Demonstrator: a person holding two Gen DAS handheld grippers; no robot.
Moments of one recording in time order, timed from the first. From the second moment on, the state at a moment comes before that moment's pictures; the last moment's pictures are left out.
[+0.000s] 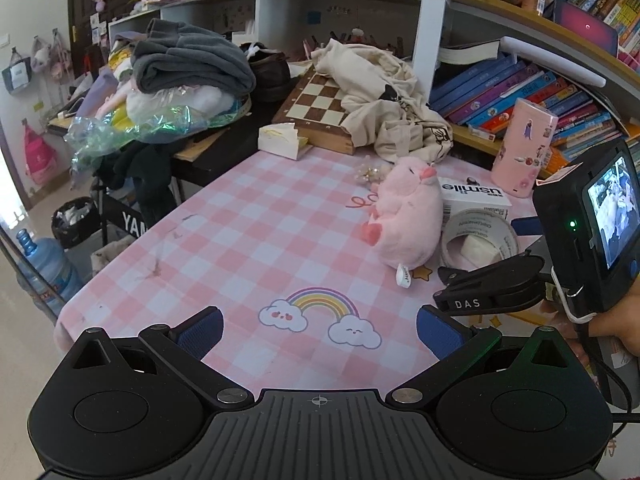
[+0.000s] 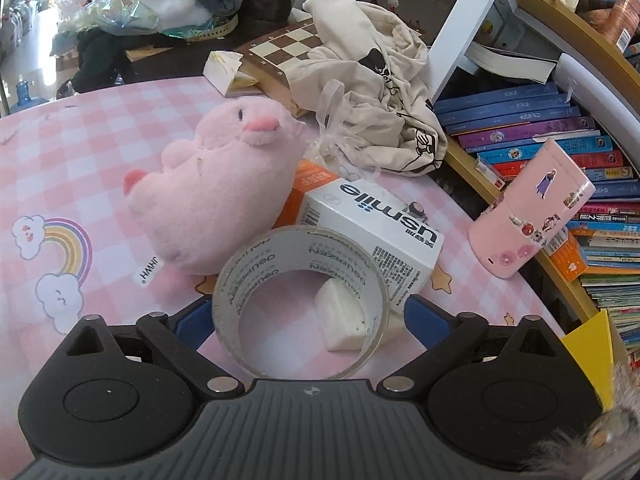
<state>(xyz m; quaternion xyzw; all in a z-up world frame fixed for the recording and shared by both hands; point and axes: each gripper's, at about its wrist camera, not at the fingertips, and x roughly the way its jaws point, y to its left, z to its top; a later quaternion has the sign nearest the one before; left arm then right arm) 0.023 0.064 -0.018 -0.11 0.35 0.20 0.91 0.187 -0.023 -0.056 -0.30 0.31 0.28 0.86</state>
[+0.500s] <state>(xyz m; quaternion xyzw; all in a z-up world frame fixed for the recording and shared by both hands) 0.035 0.061 -0.018 -0.09 0.34 0.18 0.92 0.168 -0.046 -0.029 -0.23 0.32 0.29 0.87</state>
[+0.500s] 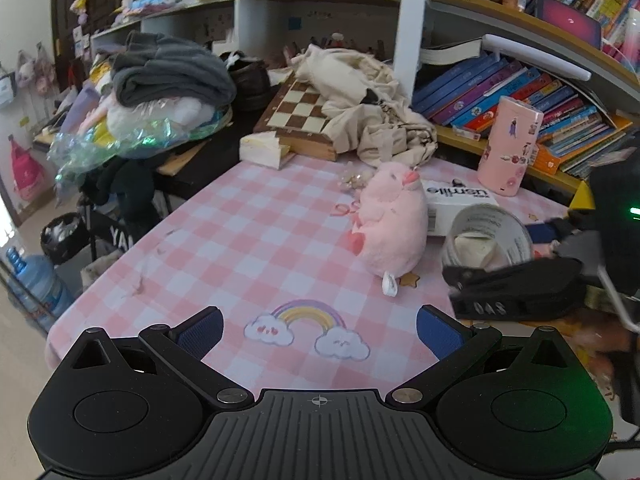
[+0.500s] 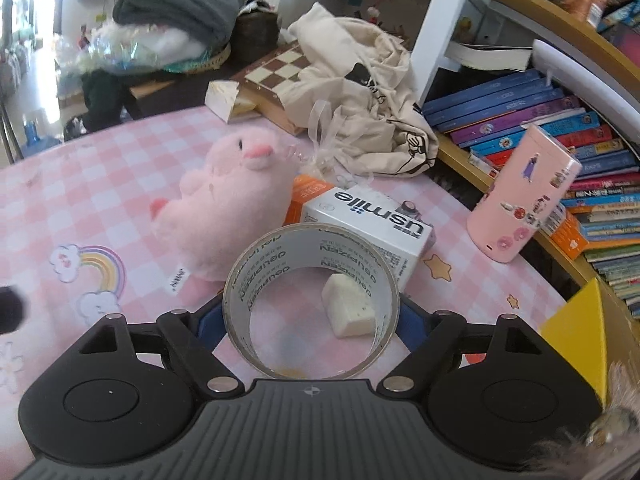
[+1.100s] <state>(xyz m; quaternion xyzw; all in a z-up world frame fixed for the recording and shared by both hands) 0.135 0.050 -0.035 -0.02 0.33 0.11 0.94 0.102 -0.091 -0.029 -0.20 0.39 0.35 0.83</state>
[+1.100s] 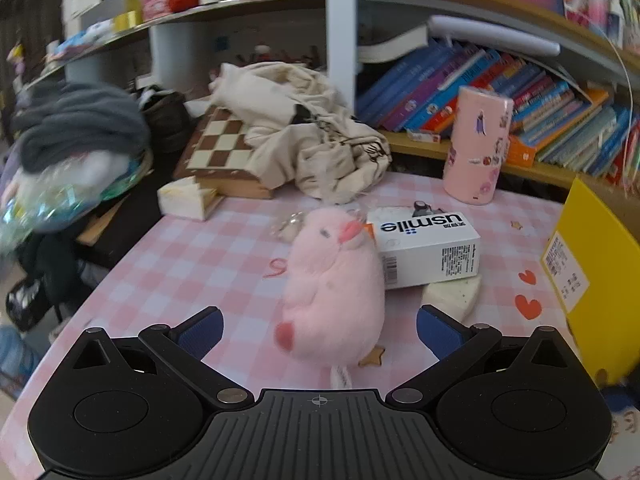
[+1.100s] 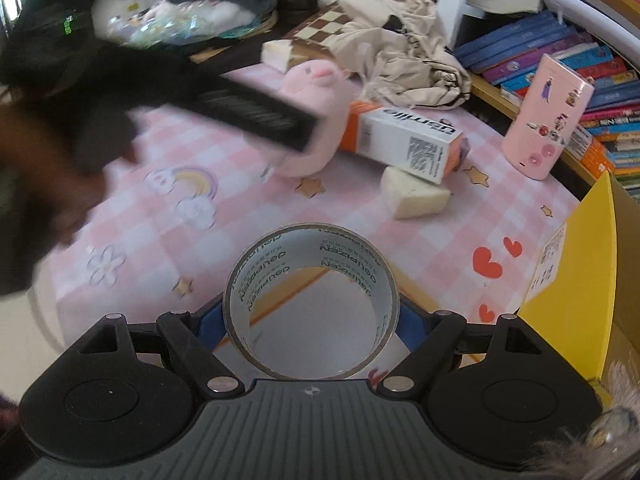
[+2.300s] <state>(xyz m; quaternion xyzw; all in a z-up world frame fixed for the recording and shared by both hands) 0.106 0.072 -0.042 -0.08 0.37 0.07 0.92 0.081 -0.103 -0.009 -0.17 0.38 0.31 0.86</state>
